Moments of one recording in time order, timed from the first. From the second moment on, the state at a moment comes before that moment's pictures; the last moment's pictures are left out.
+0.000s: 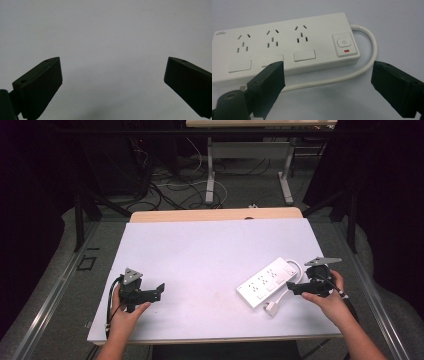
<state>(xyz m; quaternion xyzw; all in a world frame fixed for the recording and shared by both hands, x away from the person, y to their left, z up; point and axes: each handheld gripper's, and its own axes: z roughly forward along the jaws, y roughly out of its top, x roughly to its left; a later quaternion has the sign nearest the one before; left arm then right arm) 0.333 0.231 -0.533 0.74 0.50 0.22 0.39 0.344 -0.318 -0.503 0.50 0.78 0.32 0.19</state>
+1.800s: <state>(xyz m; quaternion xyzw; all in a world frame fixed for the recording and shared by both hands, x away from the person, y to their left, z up) 0.334 0.230 -0.534 0.74 0.50 0.21 0.39 0.300 -0.343 -0.550 0.55 0.71 0.37 0.23</state>
